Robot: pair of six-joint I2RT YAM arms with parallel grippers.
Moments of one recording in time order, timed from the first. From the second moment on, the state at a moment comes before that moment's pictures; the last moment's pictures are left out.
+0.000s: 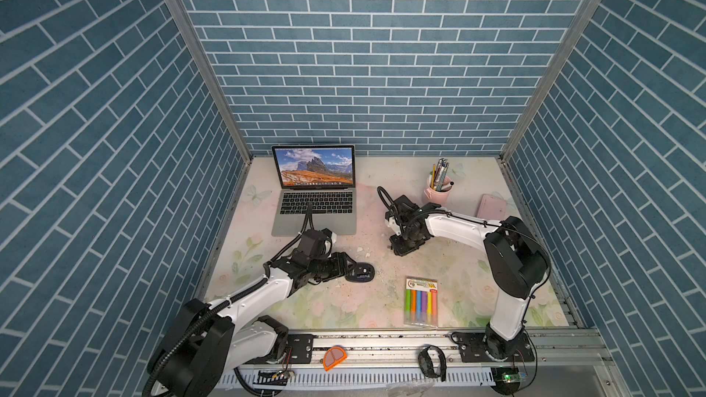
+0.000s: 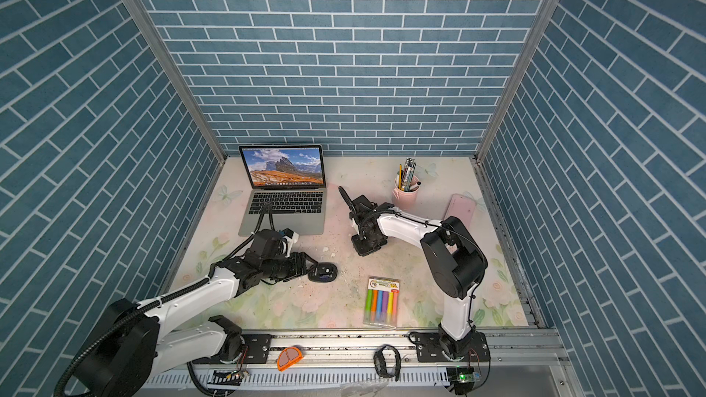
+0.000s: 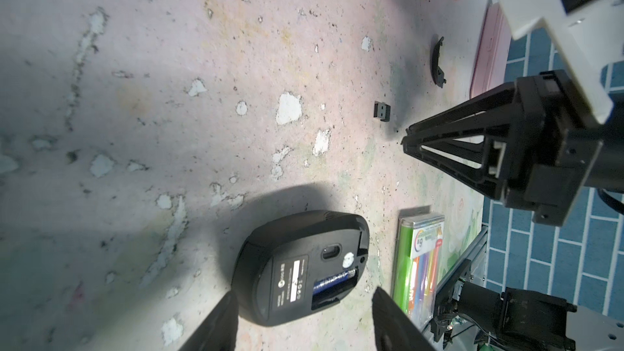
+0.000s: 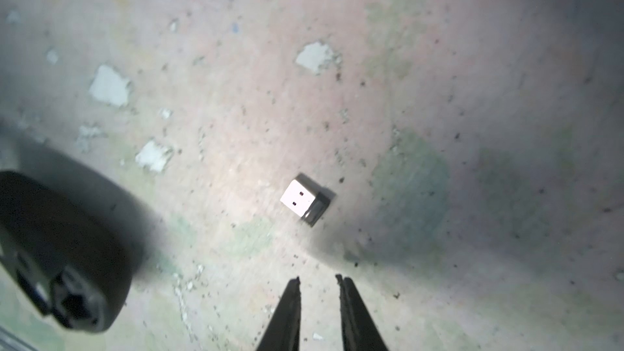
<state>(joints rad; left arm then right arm) -0.49 1.15 0.43 -0.15 0.44 -0.74 0.75 1.83 1.22 -0.74 -0.17 0.11</state>
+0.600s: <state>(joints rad) -0.39 1.13 0.43 -0.17 0.46 -0.70 0.75 1.76 1.10 -0.57 -0.11 -0.48</state>
